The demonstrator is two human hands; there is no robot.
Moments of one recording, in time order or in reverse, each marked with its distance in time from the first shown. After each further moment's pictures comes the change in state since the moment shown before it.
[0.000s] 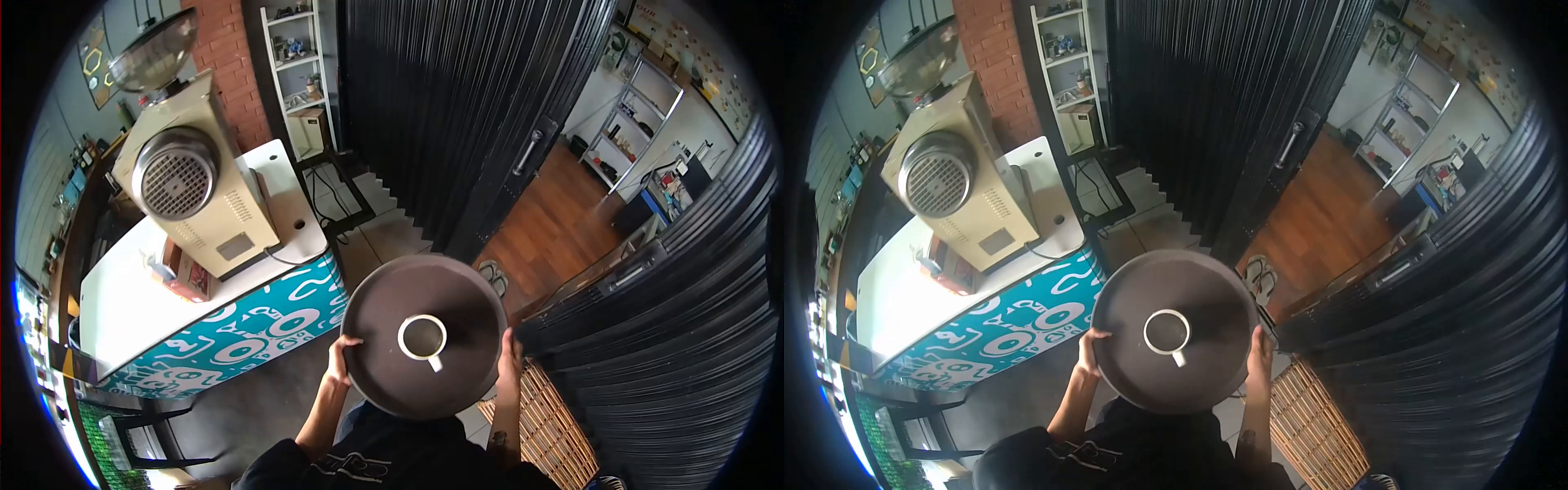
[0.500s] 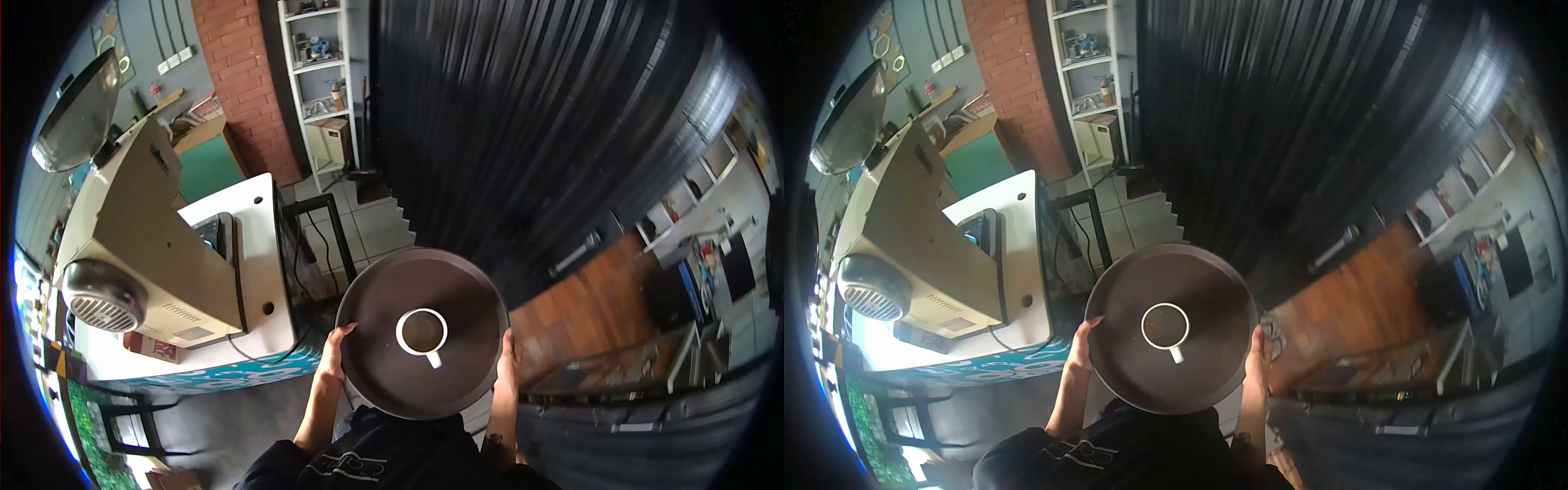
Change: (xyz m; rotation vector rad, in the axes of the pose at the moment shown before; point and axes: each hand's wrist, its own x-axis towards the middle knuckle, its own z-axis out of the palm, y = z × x) left_hand 0.193 0.097 0.149 0.068 0.212 0.251; right_hand 0.247 -0.134 0.142 -0.070 -0.162 0.000
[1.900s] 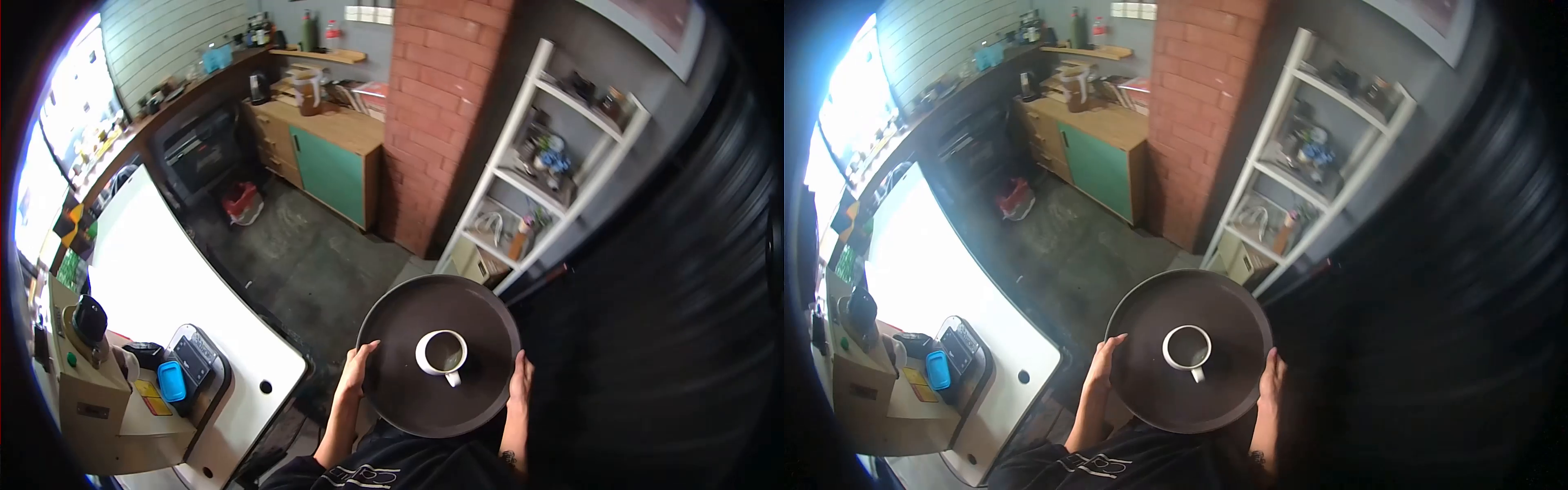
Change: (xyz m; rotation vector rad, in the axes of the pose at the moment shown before) left_hand 0.465 0.361 0.091 -0.249 0.688 0.332; right_hand 0.477 -0.309 0.661 -0.229 -1.034 -0.243
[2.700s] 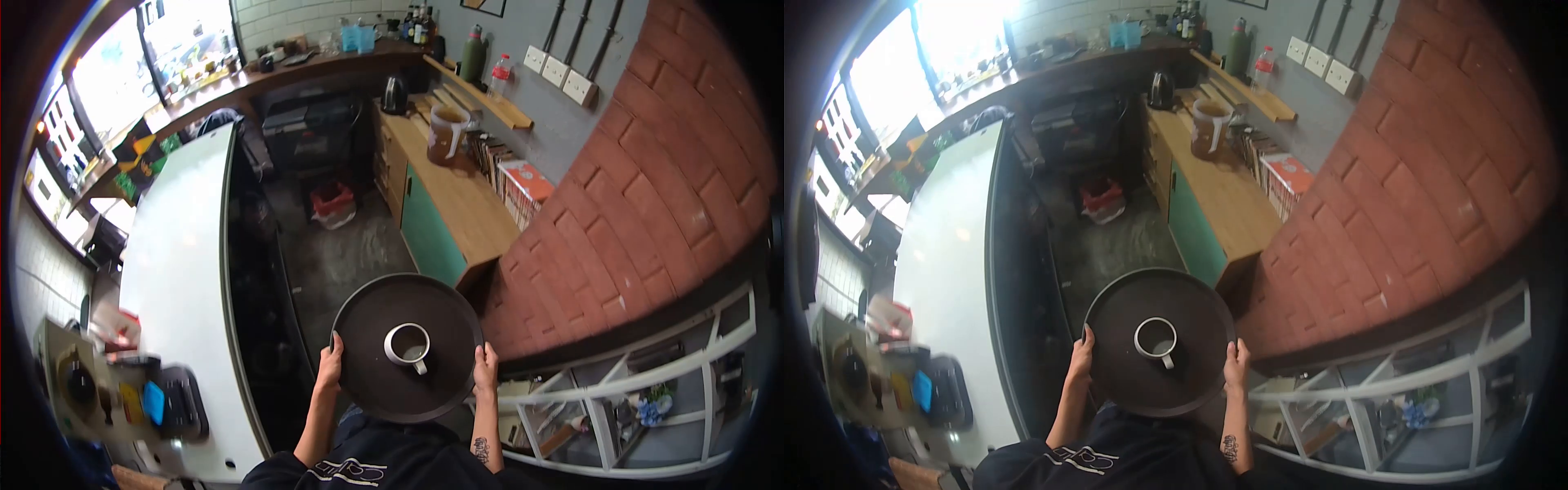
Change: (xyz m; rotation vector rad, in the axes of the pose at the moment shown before) left_hand 0.286 0.187 -0.054 -0.354 0.464 0.329; right_hand 0.397 -0.065 0.412 -0.075 -0.583 -0.216
